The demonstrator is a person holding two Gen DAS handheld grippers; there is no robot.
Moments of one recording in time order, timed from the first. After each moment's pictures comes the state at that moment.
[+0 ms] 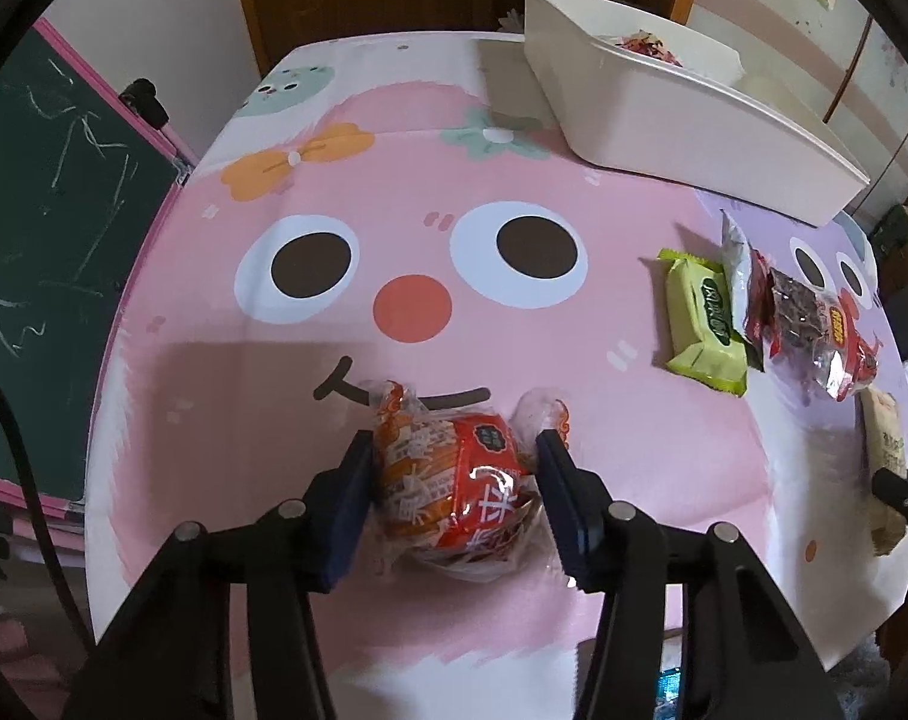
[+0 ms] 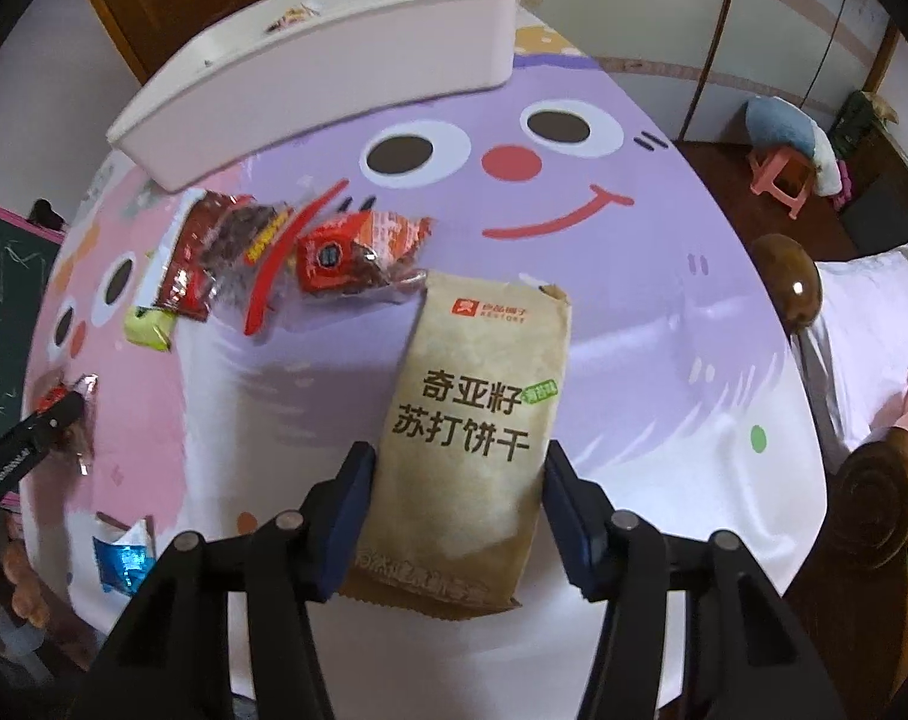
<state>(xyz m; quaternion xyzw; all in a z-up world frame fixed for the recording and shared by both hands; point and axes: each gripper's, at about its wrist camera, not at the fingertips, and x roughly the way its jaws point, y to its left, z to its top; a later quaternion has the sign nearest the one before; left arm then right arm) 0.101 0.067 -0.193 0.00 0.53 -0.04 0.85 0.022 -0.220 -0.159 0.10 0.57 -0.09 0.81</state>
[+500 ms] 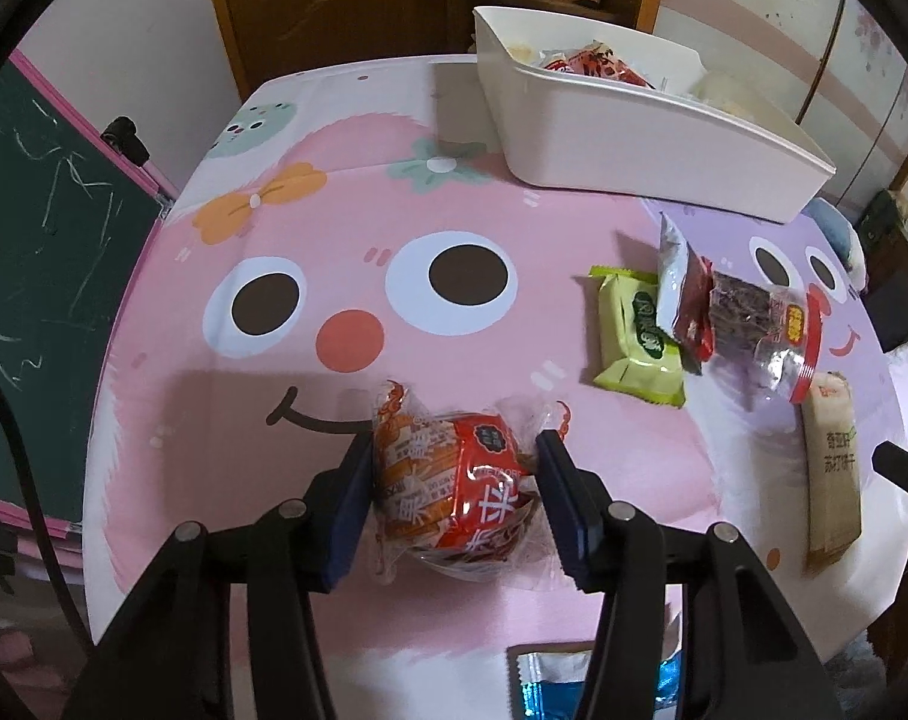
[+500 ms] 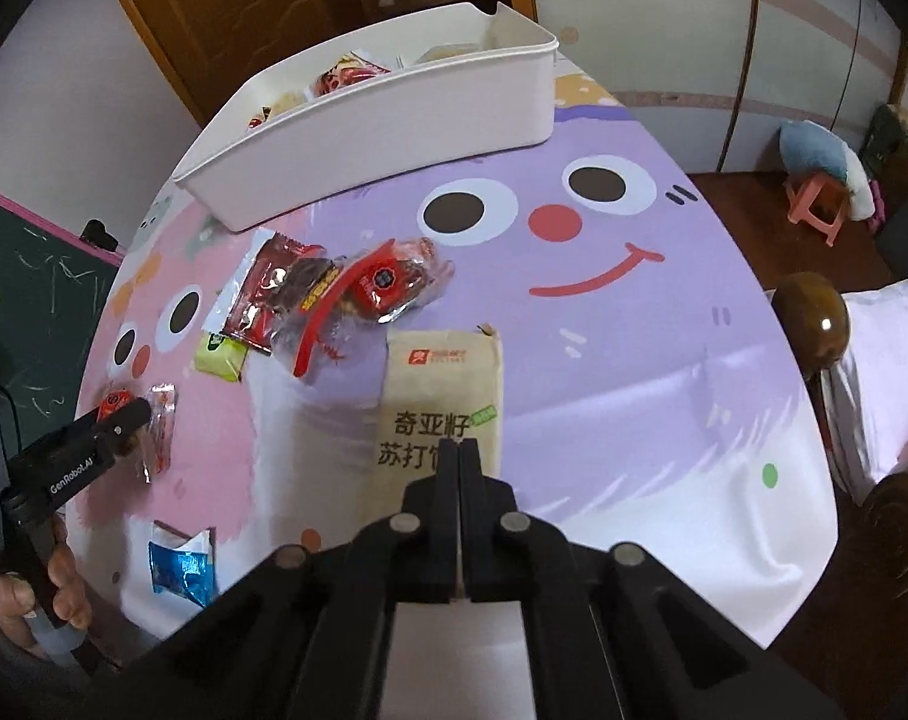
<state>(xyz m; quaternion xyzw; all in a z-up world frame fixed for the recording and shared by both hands) 0.098 0.041 -0.177 0.02 0.51 -0.06 0.86 0.022 -0.223 -0.138 0.12 0.53 -0.04 0.84</state>
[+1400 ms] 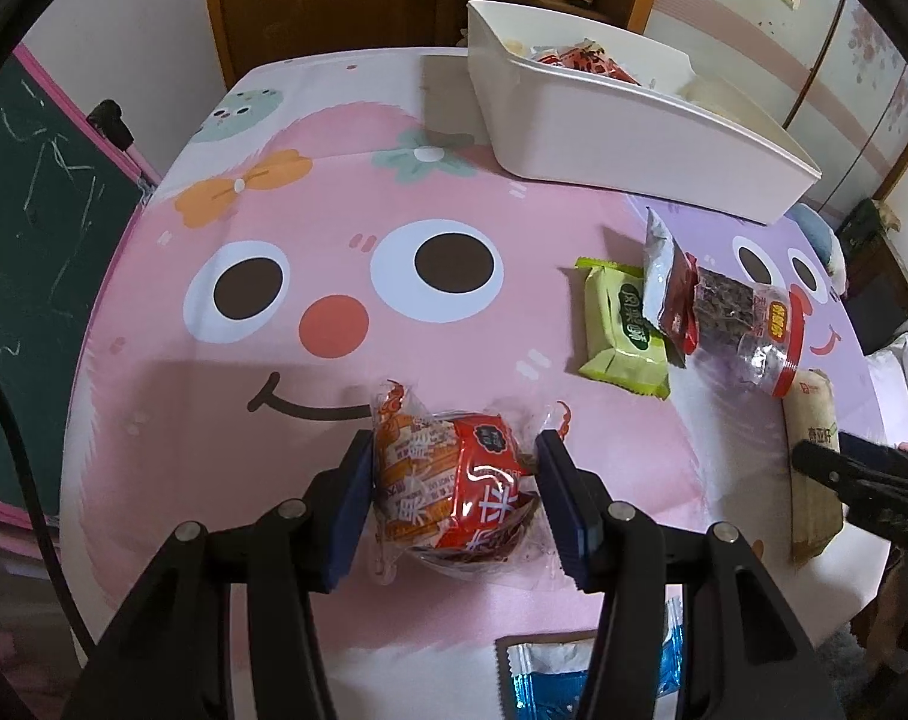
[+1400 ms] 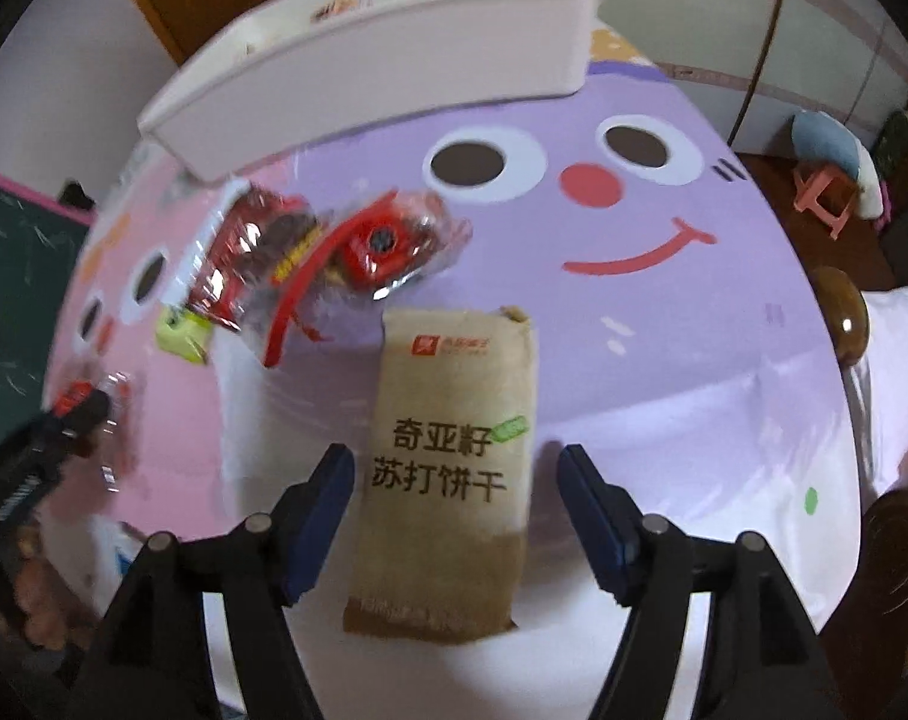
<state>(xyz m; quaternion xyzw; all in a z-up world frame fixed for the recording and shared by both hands) 0.099 0.048 -0.184 -0.01 0.52 -0.08 0.85 0.056 -0.204 -0.169 0.07 0.58 -0.05 0.81</state>
